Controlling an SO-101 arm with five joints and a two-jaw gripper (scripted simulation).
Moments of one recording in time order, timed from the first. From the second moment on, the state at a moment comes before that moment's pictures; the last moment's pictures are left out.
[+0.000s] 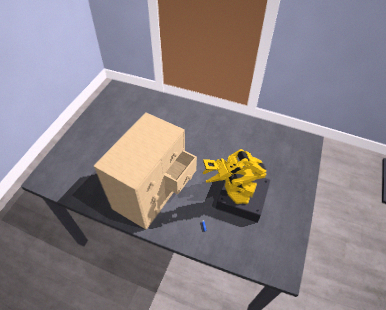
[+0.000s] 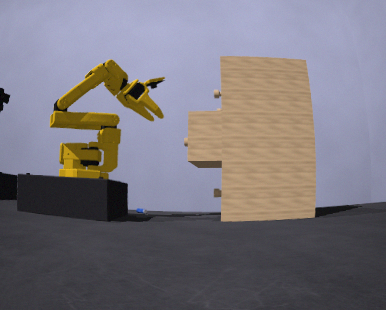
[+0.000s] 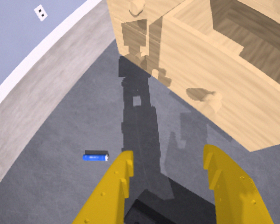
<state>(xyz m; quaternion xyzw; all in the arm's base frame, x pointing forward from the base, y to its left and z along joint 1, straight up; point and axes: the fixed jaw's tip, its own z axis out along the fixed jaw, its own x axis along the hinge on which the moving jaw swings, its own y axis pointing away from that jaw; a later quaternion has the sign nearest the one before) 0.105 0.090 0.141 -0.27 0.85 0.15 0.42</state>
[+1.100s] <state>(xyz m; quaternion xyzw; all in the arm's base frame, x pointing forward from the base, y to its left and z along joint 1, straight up) 0.138 0.087 0.111 -0.21 0.86 0.12 0.44</state>
